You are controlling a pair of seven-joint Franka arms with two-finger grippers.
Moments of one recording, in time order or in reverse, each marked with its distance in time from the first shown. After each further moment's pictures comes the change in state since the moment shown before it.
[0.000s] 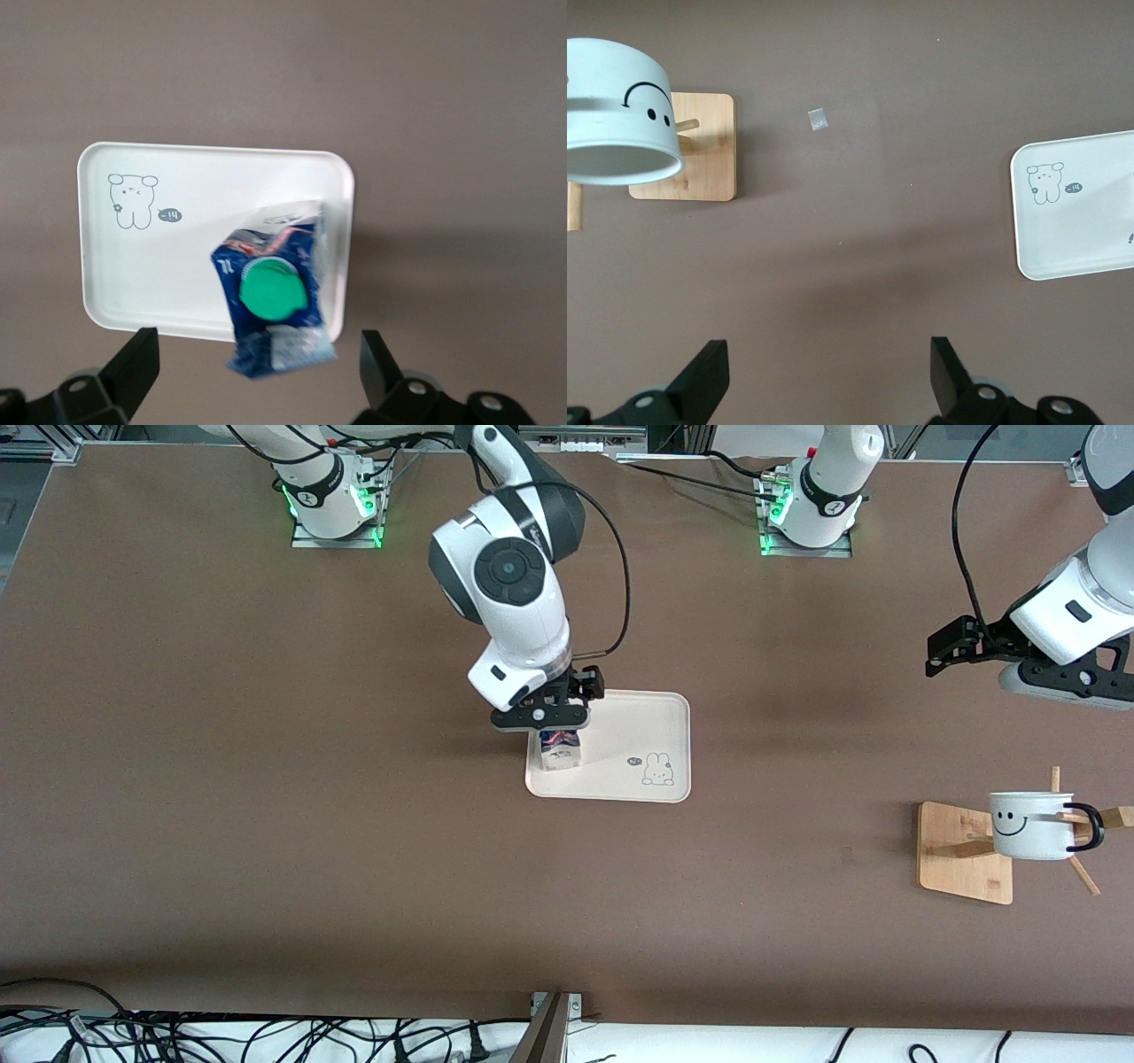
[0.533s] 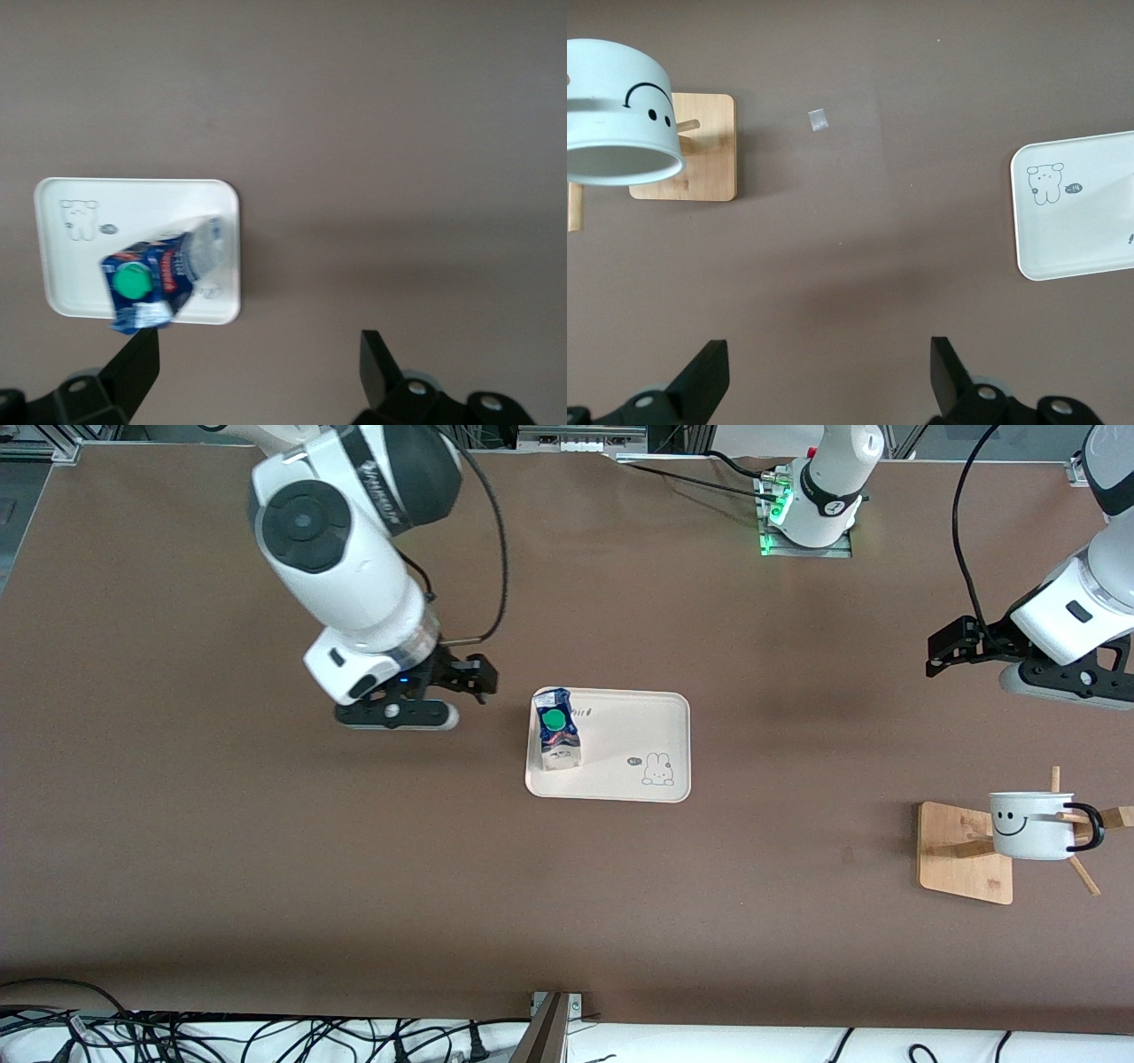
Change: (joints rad) left arm 0.000 0.000 0.000 0.001 0.000 0.000 0.000; right arm -0.113 -0.168 -0.113 -0.001 0.001 -0.233 -0.182
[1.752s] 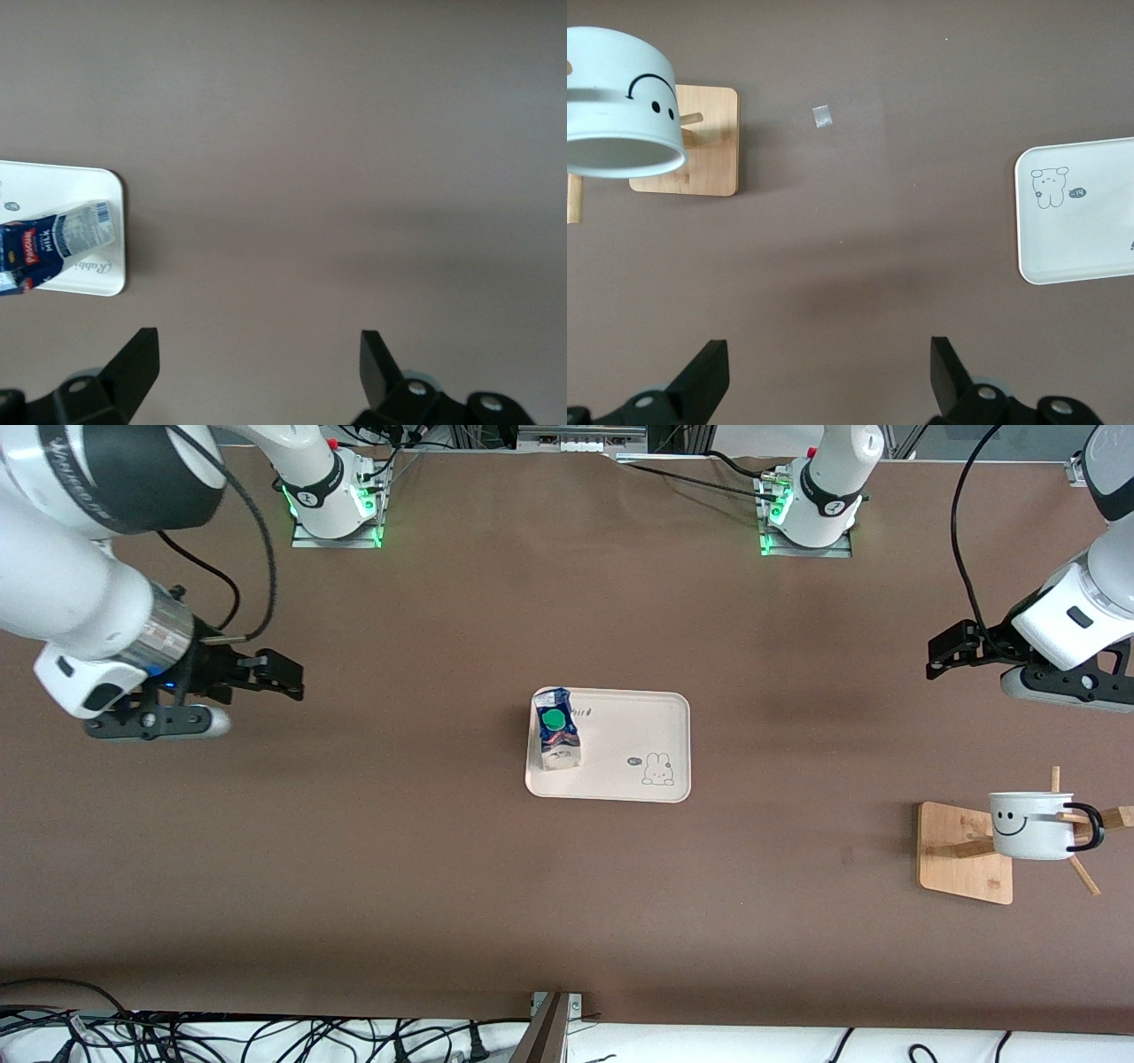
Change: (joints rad) left arm 0.003 0.015 0.002 0.005 0.000 -0.003 -0.026; right arm -0.350 -0.160 0.094 -0.086 -0.065 -0.117 -0.315
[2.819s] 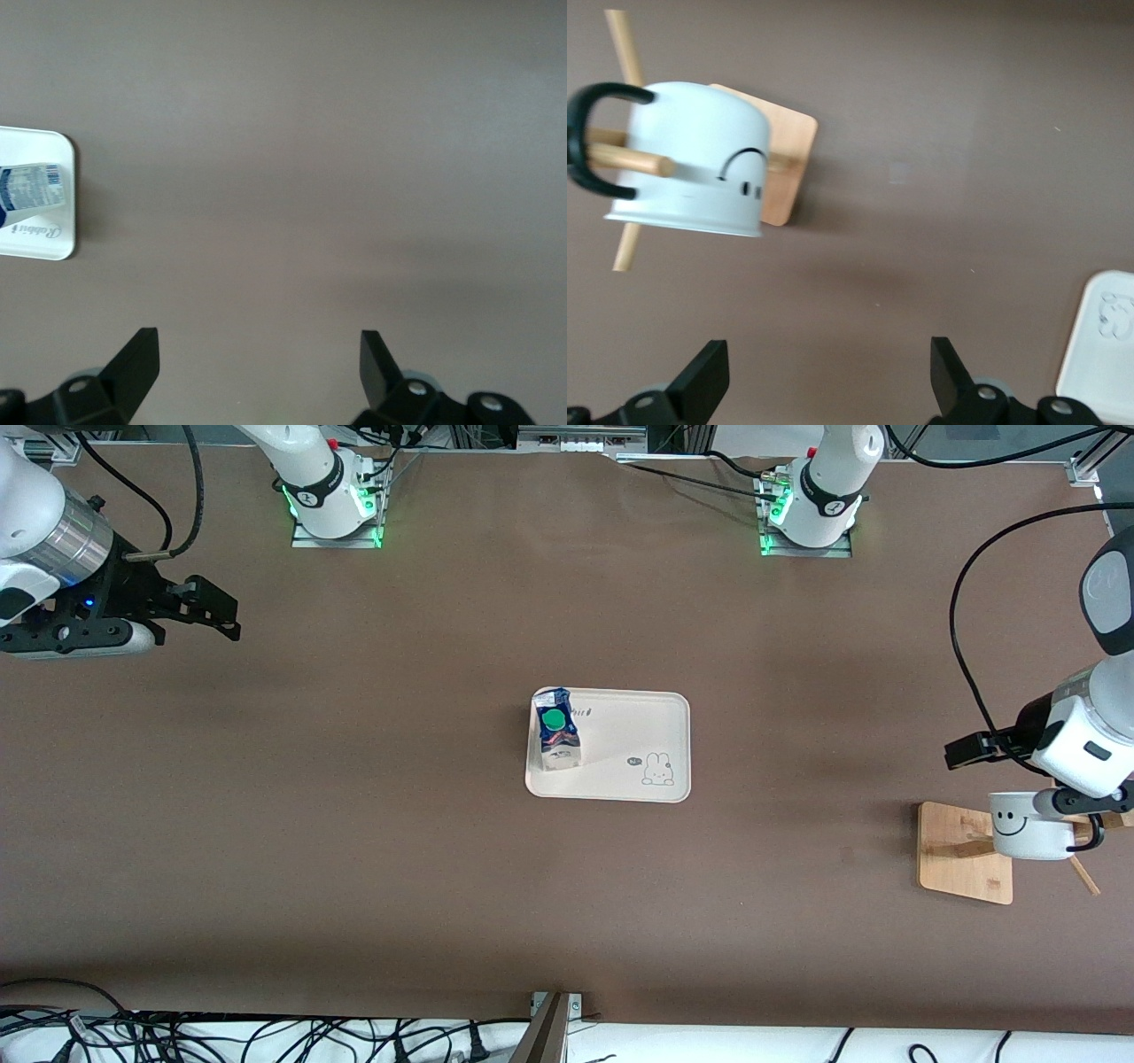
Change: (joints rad) left arm 0.026 0.310 0.017 0.292 0.101 0.006 -0.281; right arm -0.307 -0.260 0.298 -0.266 -0.129 0.042 -0.044
